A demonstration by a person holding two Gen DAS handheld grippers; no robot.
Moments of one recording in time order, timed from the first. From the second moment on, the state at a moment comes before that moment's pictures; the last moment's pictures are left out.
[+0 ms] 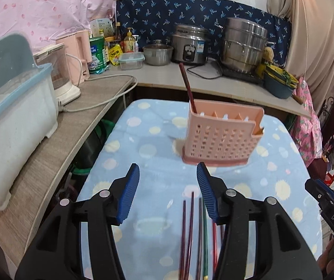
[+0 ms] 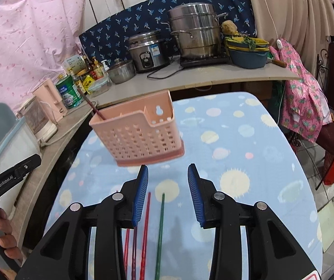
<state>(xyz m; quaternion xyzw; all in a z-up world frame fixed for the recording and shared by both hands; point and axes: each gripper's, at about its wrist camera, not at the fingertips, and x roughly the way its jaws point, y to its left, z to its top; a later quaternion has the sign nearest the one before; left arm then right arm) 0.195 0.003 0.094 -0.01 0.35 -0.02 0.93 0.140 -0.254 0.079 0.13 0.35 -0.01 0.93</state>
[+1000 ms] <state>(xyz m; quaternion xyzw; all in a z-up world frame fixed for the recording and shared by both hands) 0.105 0.023 -0.021 0.01 0.46 -0.03 0.89 0.040 -0.201 -0.026 0.09 0.45 0.01 0.89</state>
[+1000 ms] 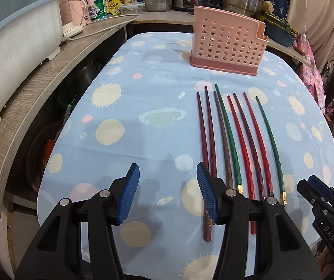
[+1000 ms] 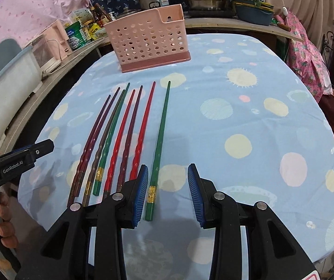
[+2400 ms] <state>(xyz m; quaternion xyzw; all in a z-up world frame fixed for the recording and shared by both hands) 0.073 0.001 -0.063 0.03 0.51 -0.07 0.86 0.035 -0.188 -0.052 0.08 0.48 0.03 0.88</state>
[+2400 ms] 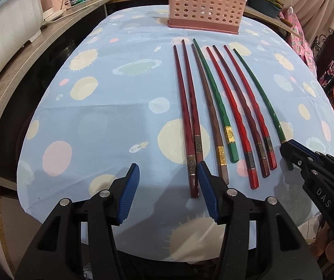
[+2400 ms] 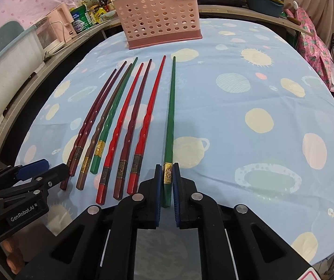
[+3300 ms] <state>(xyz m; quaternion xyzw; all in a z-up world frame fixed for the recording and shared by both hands) 0.082 0.007 -0.065 0.03 0.52 -0.07 0.85 0.037 -0.194 -0.048 0.09 0.47 0.03 0.88</state>
